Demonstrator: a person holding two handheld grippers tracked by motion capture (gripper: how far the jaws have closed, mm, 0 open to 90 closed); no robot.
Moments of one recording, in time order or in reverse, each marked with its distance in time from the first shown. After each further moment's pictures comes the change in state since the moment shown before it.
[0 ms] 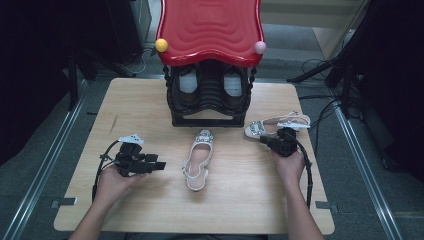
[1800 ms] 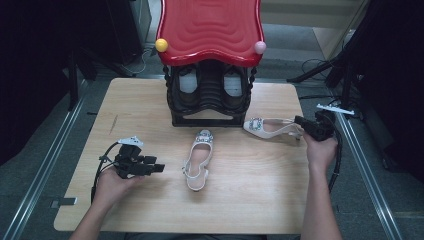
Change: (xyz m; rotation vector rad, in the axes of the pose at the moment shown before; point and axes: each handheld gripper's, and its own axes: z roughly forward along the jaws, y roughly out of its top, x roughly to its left) left arm 0.001 -0.006 0.001 0.021 0.009 -0.011; right arm -0.061 0.048 -0.071 -0.159 -0.170 0.089
